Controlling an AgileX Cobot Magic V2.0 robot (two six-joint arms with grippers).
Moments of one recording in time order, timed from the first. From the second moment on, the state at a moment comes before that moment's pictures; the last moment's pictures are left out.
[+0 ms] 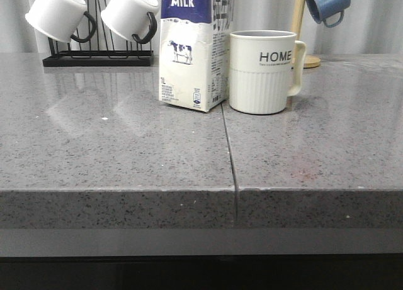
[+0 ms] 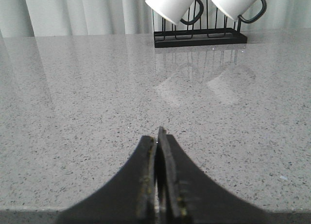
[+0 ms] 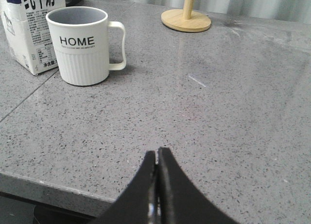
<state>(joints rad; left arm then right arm) -0.01 0.00 -0.01 0.04 0.17 0.03 0.24 0.14 -0.28 -0.13 0.45 0.11</state>
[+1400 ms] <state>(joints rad) -0.01 0.00 -0.01 0.04 0.18 0.03 -0.04 -0.01 0.03 0.01 0.14 0.03</state>
